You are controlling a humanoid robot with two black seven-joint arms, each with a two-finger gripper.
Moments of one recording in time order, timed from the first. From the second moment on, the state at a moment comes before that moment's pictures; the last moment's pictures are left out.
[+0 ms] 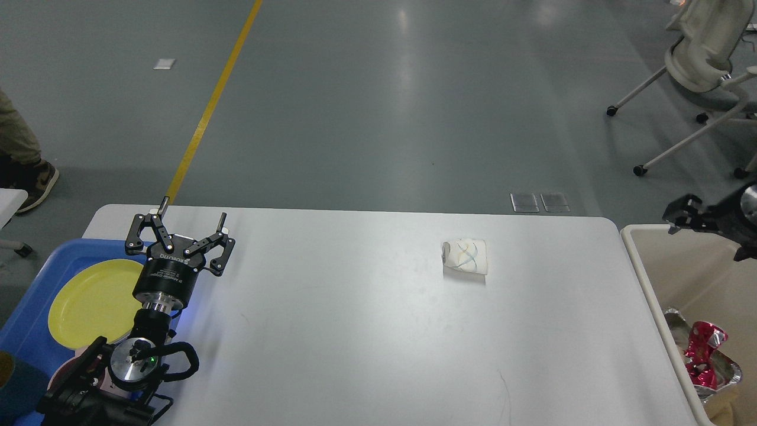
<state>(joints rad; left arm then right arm) -0.29 0.12 -1.31 -0.81 -0.04 -0.57 -0.16 1.94 -0.47 -1.54 1.13 0.09 0.53 -0.10</state>
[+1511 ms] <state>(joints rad) -0.29 0.12 -1.31 -0.81 -0.04 -0.57 -0.16 2.41 -0.20 -1.30 1.51 0.15 0.69 -0.10</state>
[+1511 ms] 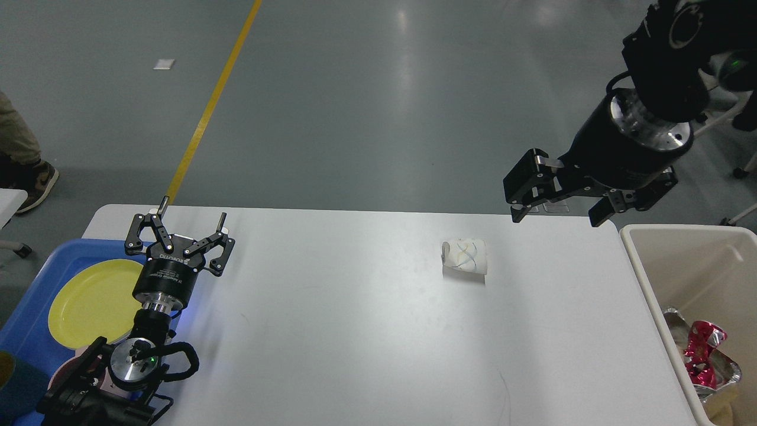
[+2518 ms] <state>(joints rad) -0.29 0.12 -1.31 -0.81 -0.04 -0.57 -0.16 1.09 -0.06 -0.63 0.43 0.60 0.24 -0.28</state>
